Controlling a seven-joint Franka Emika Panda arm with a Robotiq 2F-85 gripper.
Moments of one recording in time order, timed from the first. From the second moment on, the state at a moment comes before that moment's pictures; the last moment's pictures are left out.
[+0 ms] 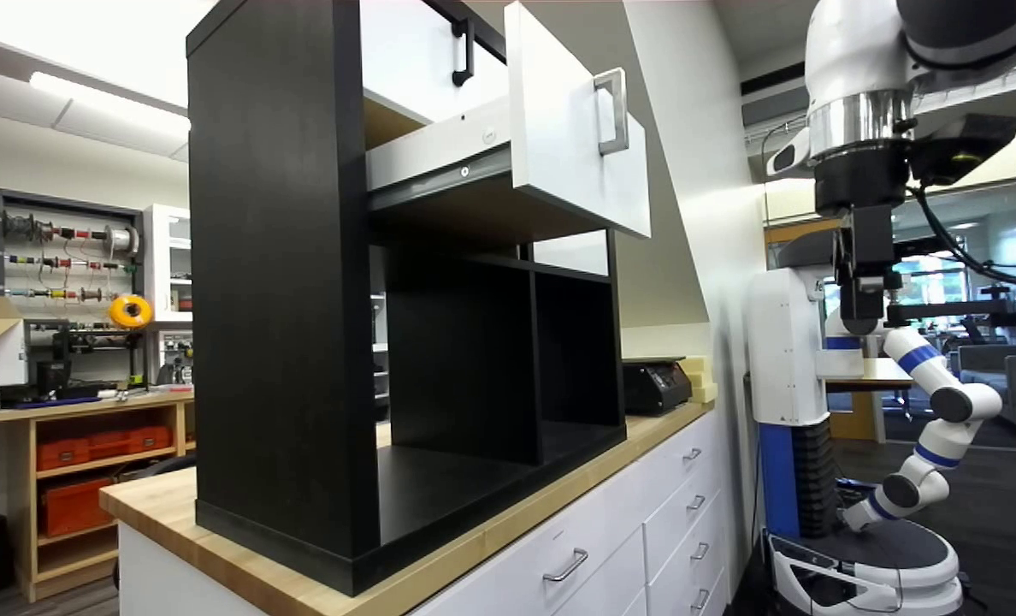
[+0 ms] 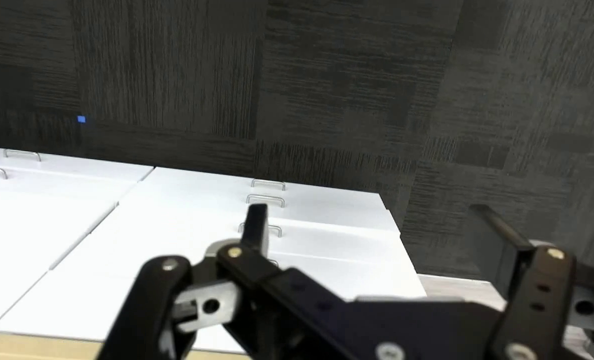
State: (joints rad) arm -0.06 -0.72 -0.11 -2.50 -0.06 1.86 -0.23
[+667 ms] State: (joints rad) arm -0.02 -0.72 0.00 -2.34 0.02 1.88 -0.08
